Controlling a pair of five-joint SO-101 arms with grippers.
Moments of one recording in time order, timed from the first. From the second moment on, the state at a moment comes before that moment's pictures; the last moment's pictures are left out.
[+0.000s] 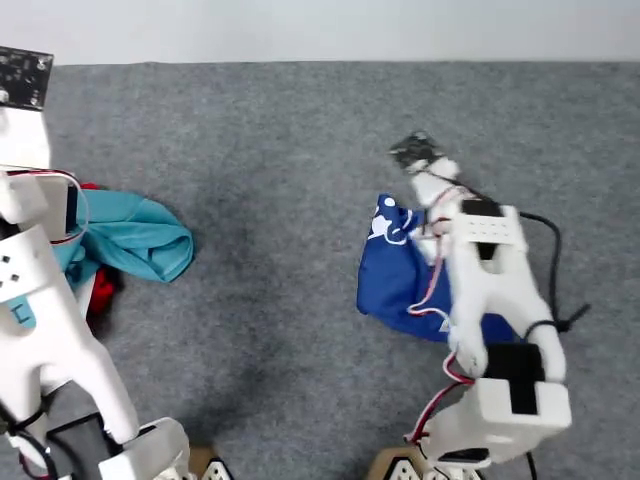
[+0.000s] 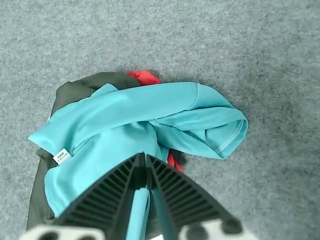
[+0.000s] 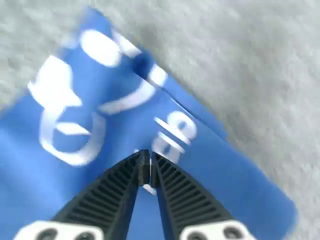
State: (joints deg) left arm -26.3 -13.8 -14.5 97.3 -16.4; right arm -1.6 5.5 23.6 44.0 37.1
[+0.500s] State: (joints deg) left arm -26.3 -13.8 -14.5 97.3 -16.4; right arm -9.0 22.5 5.5 45.2 32.9
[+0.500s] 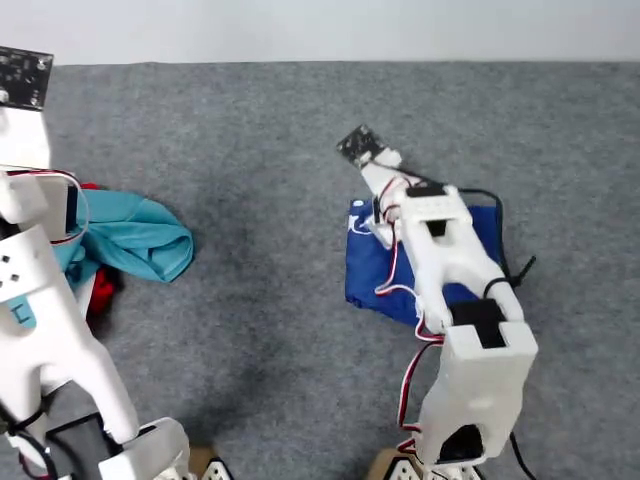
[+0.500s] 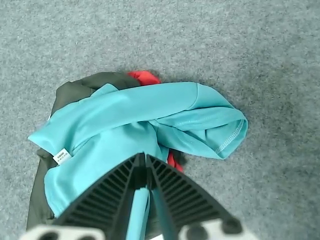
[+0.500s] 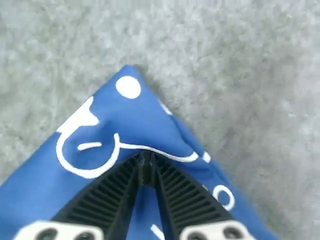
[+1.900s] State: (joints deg) left arm -26.3 -13.8 -14.5 97.3 -16.4; right arm -9.8 24.9 -20.7 90.8 19.2
